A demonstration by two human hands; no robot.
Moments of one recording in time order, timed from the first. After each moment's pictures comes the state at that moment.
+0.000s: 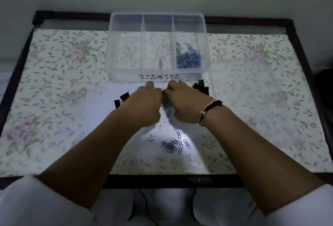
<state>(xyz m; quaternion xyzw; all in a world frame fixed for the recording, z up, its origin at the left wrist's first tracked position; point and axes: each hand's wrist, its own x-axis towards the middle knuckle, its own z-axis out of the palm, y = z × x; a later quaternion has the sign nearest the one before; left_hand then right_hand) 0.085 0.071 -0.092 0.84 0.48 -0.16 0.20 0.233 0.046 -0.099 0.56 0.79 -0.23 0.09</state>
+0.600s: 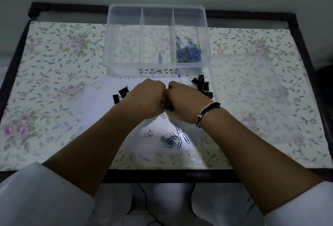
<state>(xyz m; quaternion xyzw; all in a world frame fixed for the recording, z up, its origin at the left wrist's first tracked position) 0.093 0.078 -0.103 0.85 0.46 -0.12 0.22 0.226 0.035 -0.103 0.56 0.79 -0.24 0.05</state>
